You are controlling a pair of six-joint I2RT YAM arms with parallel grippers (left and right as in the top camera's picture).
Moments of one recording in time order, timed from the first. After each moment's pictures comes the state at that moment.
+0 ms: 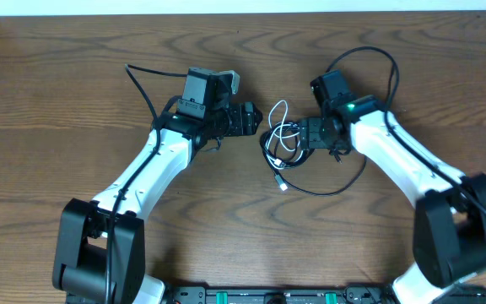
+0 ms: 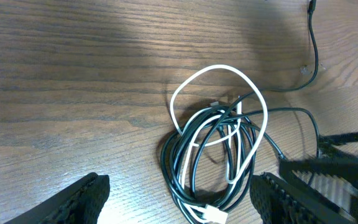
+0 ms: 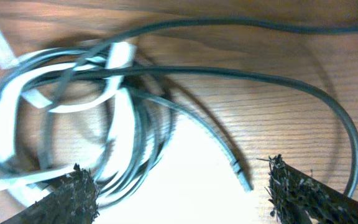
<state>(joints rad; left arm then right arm) -0.32 1.67 1.10 -0.33 0.38 -0.38 0.39 1.78 1.25 -0.76 0.02 0.38</state>
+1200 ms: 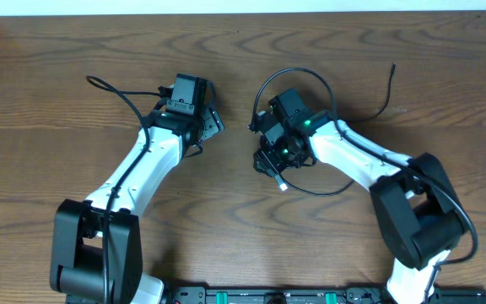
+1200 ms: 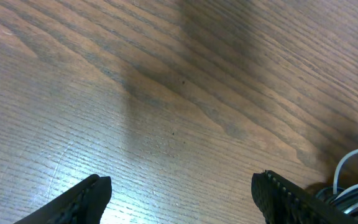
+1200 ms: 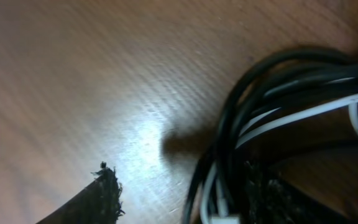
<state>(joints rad) -0.26 1.67 1.10 -0.54 -0.08 -0.68 0.56 1.96 1.25 -0.55 -0.34 -0.09</state>
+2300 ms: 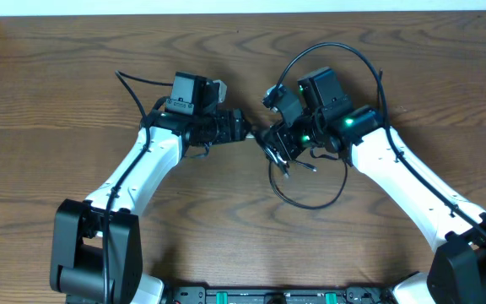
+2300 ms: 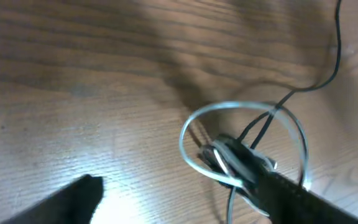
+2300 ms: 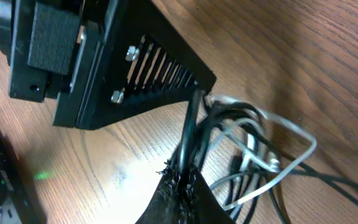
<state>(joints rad) -0.26 1.67 1.10 -0.47 0.43 -0.36 0.49 1.64 1.25 -0.60 -0.49 -0.03</state>
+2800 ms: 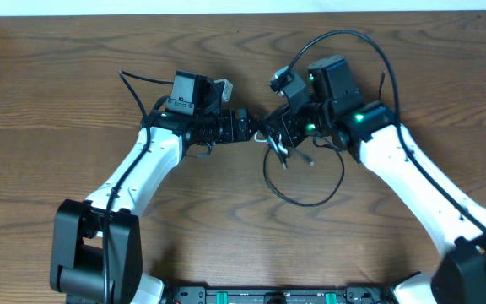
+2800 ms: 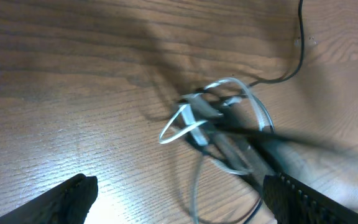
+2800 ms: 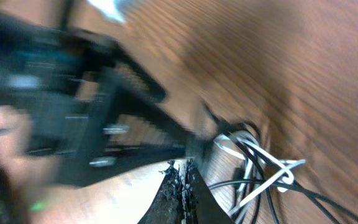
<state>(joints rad) -0.26 1.67 1.10 -0.46 0.52 -0.35 0.46 1.61 1.27 -0.51 -0.51 -0.02</state>
